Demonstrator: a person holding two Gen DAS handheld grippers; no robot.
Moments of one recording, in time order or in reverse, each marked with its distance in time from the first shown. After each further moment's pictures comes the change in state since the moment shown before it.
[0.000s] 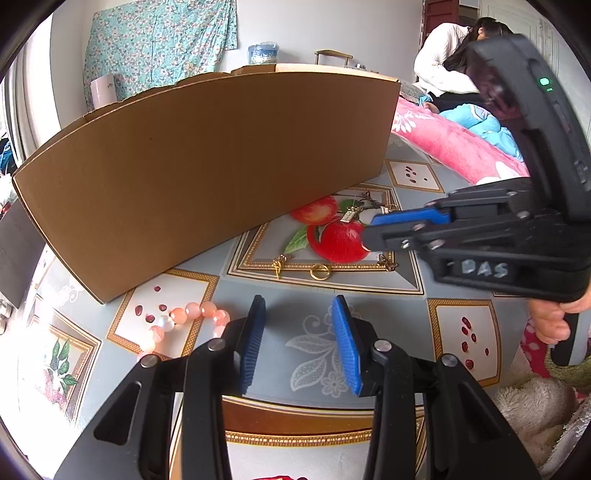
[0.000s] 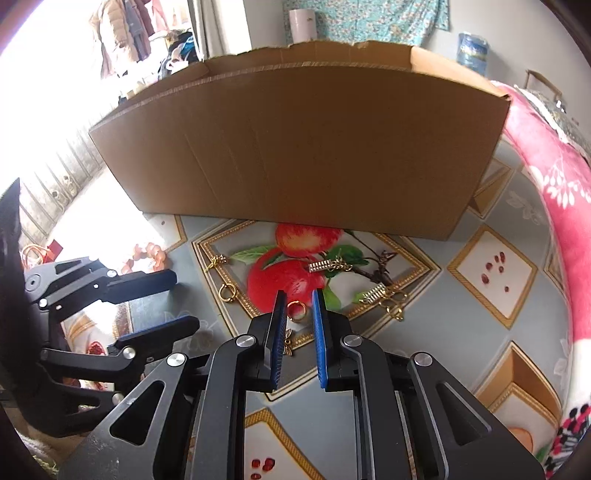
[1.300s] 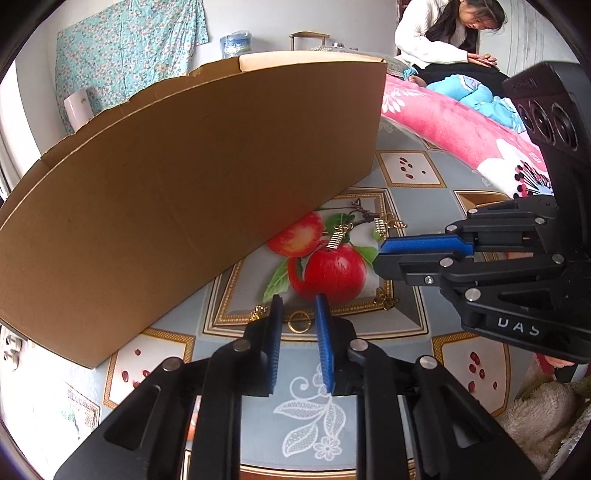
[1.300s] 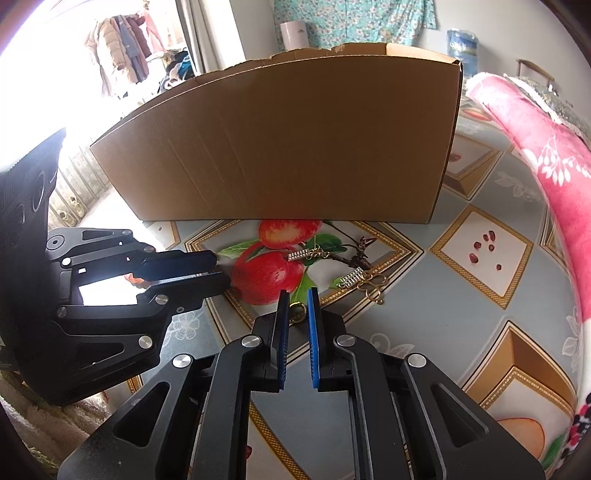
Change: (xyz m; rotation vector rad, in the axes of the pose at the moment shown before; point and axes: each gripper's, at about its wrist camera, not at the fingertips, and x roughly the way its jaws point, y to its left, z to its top) left arm 0.032 -0.016 0.036 0.122 0.069 -0.008; right arm -0.009 -0.019 -0.030 0.072 -0.067 0.048
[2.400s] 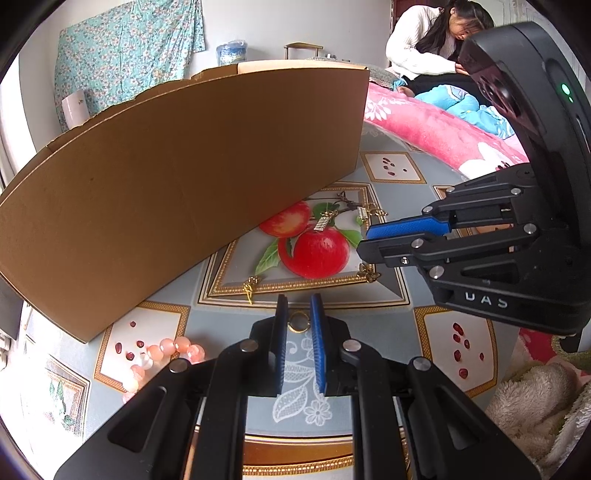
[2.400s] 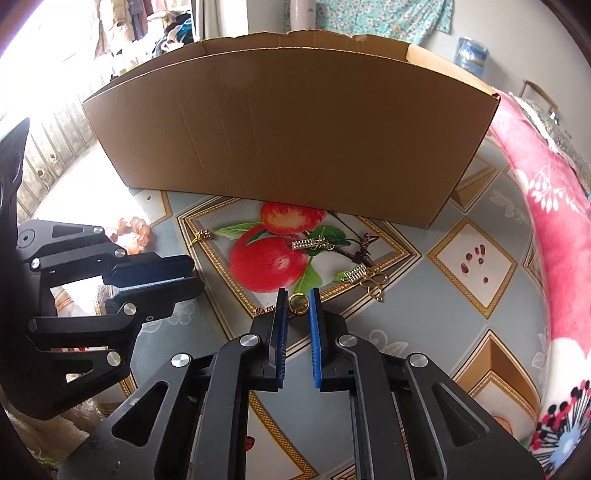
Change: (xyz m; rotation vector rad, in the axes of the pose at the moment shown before) left arm -0.016 0.001 -0.024 -0.020 -0.056 -0.043; right arm 0.005 0.040 0.014 -0.101 0.101 -0.129
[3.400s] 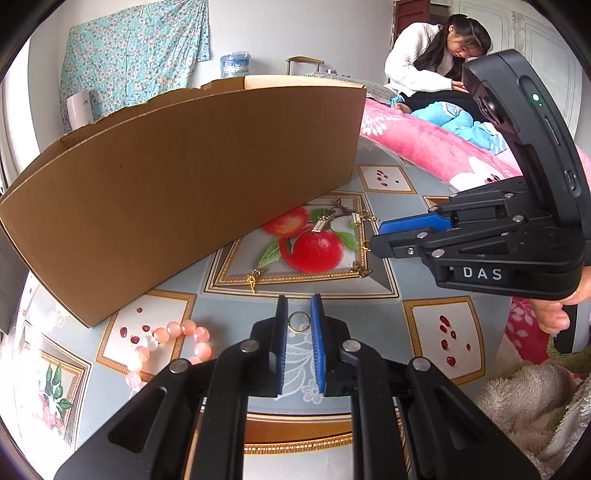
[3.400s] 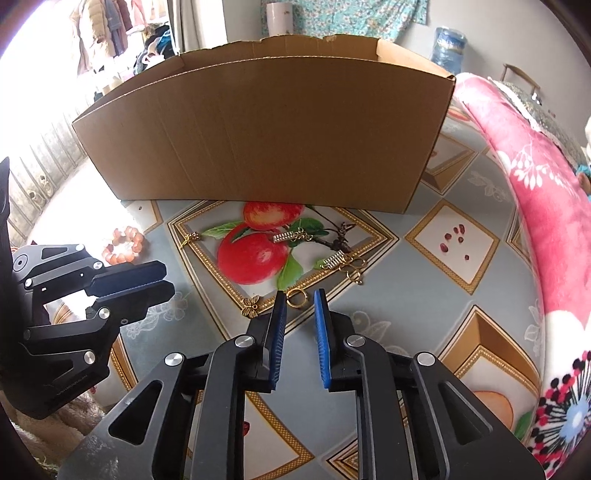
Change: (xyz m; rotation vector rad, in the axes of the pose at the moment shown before) left arm -0.017 0.005 -0.011 -0.032 -0.055 -0.029; right arm -0.013 -0.012 -0.007 0.071 -0.005 -0.022
